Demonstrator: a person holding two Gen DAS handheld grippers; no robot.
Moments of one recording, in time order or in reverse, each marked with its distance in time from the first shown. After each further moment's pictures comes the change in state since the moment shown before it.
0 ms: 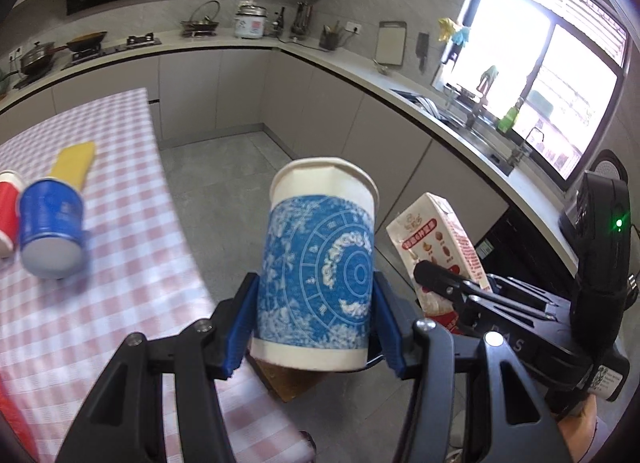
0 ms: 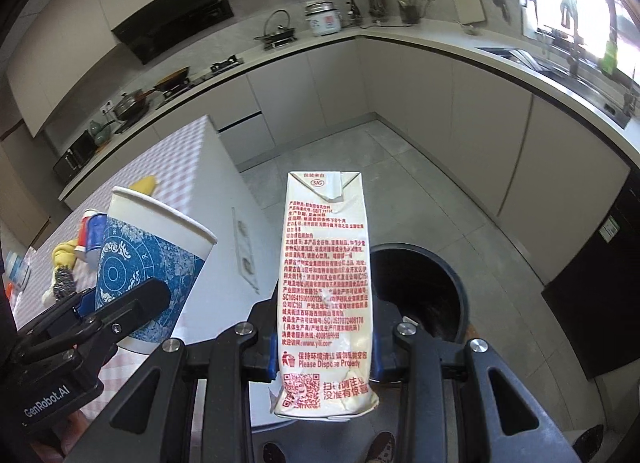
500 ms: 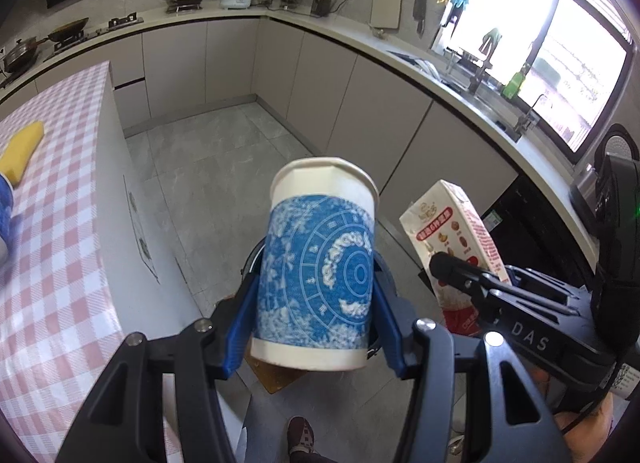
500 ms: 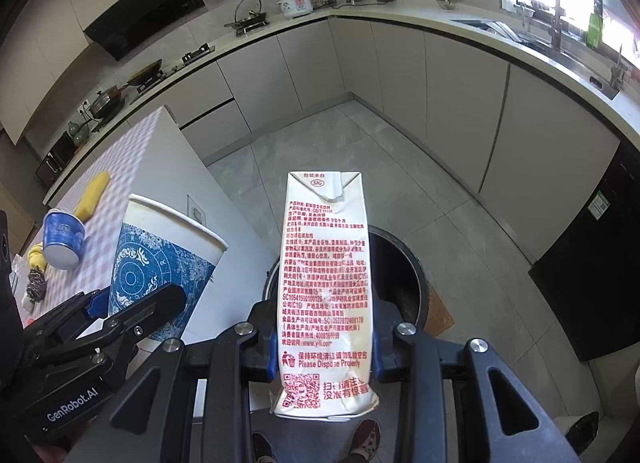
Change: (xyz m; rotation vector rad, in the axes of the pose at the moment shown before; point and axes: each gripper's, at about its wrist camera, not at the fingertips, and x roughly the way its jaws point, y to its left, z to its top) left arm 0.063 -0.041 -0.013 0.021 0.112 0.029; right arm 0.026 -0.074 -0.011 0.045 0.073 -0.041
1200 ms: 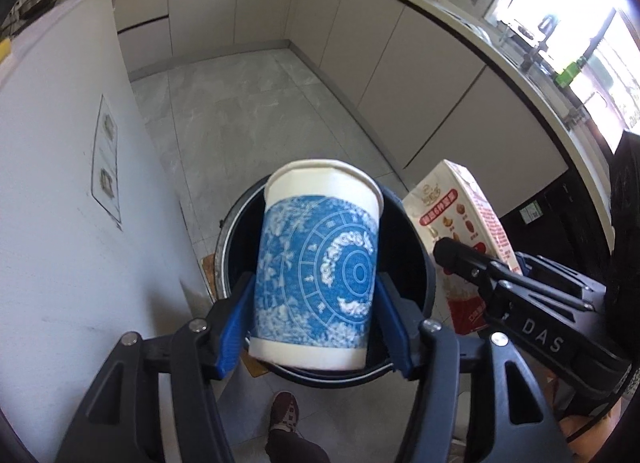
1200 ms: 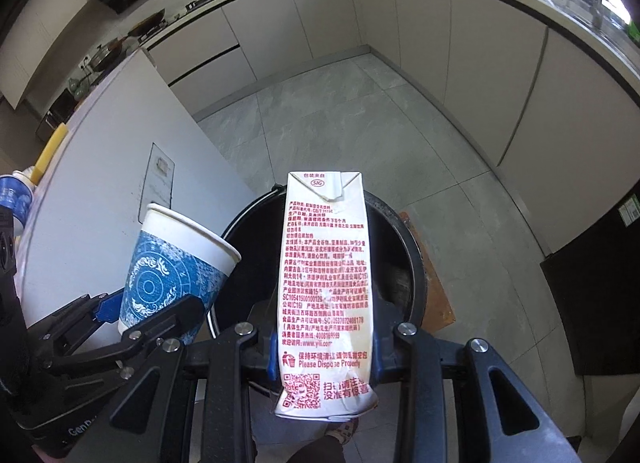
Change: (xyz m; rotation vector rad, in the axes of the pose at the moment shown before) left arm 0.103 -0.010 -0.020 -0.156 0.166 0.078; right arm 0.115 -0.044 0.010 -0.085 0.179 0.043
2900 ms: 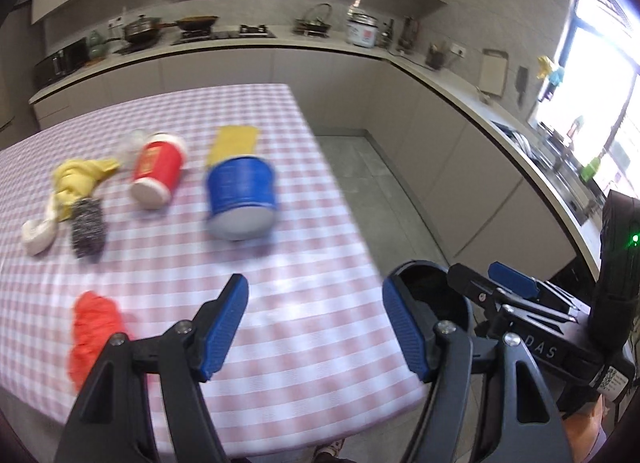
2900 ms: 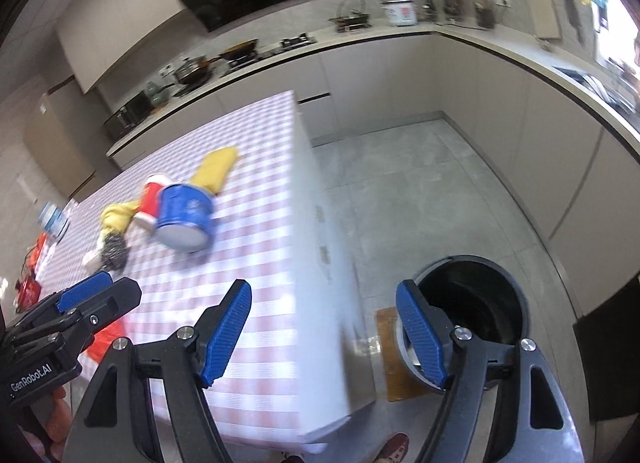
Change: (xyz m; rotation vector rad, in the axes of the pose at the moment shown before) left arm -0.246 0.152 -0.030 -0.138 -0.309 0.173; right arm -0.134 0.236 -0.005 -0.162 -0.193 0.156
